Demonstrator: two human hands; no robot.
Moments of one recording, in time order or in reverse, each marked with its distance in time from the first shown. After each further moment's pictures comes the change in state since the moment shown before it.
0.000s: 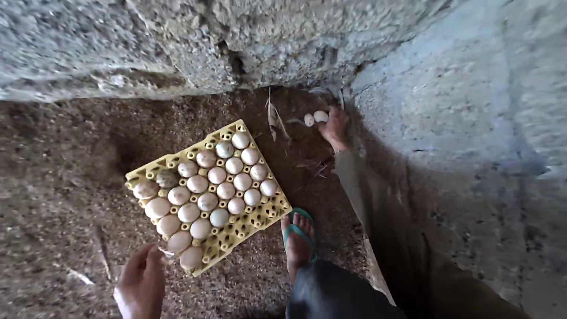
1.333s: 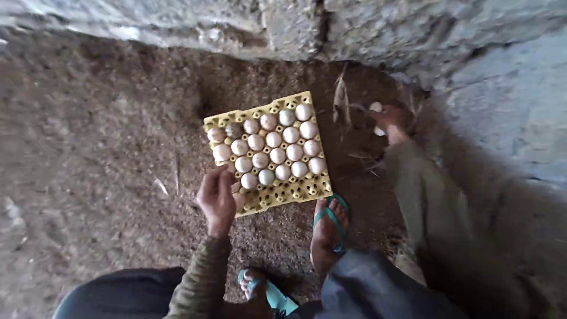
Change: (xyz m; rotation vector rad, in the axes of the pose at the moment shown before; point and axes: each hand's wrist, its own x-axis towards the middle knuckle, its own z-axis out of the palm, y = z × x) left_hand -0.012 0.059 0.037 -0.391 0.177 0.444; right_hand 0.005 -0.021 0.027 0.109 -0.360 0.067
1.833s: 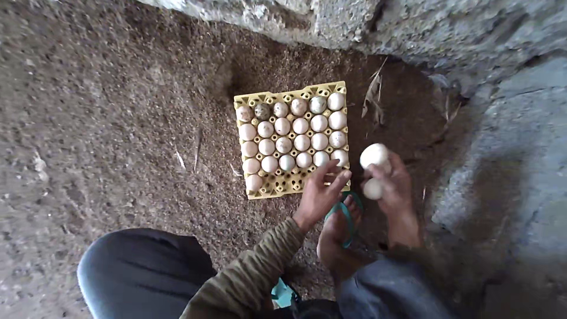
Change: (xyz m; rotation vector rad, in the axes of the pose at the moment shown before) left_hand -0.048 0.063 0.109 -0.281 -0.550 -0.514; right_hand -0.261 -0.015 0.023 0.745 -0.240 -0.271
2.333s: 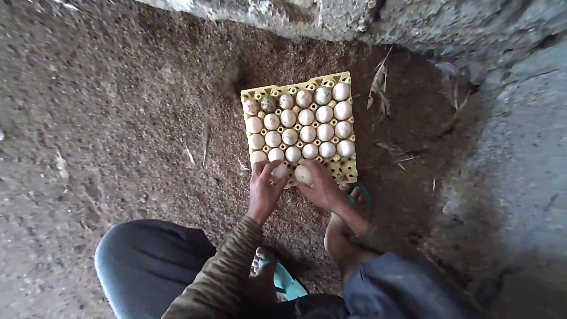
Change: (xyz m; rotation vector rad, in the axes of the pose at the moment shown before) left_hand -0.040 -0.057 -0.113 0.652 0.416 0.204; right_hand -0.026 0.017 0.117 -0.656 -0.549 -0.145
